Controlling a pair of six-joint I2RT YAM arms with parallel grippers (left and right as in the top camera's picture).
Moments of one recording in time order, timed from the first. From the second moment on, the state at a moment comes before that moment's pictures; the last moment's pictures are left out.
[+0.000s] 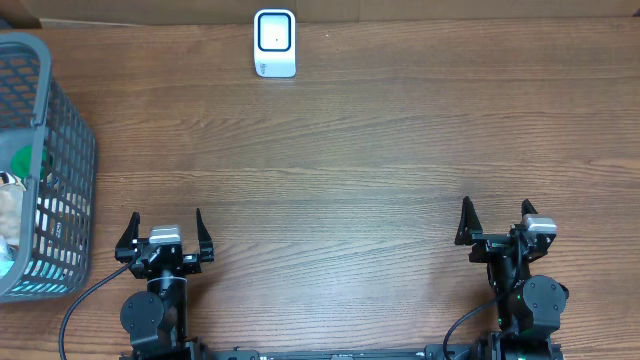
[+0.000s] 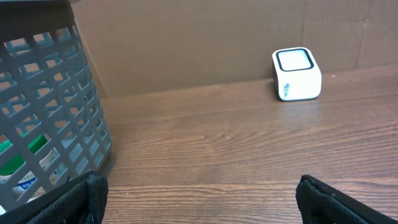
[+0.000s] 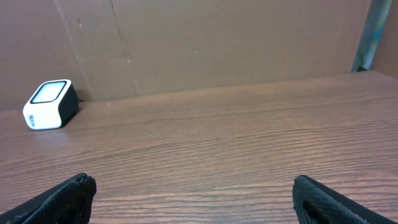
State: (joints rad) left arm 0.22 0.02 0.01 -0.07 0.09 0.16; right arm -0.09 0.08 0.02 -0.03 -0.07 0.10
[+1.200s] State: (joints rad) left arm 0.22 0.04 0.08 -0.14 0.13 0.12; right arm -0.09 0.08 0.02 -0.03 -0.07 0.10
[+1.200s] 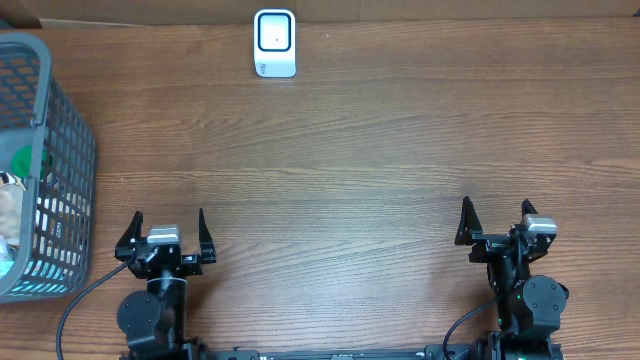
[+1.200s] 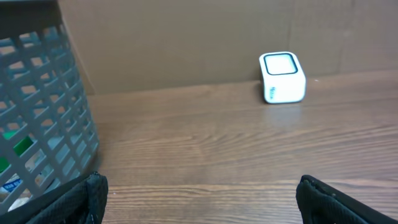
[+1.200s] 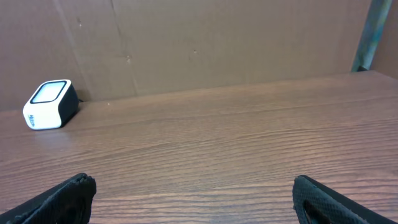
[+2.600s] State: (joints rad) left arm 0.22 1.47 1.97 -1.23 0.28 0.02; right arm -0.09 0.08 0.02 -0.03 -0.07 0.10
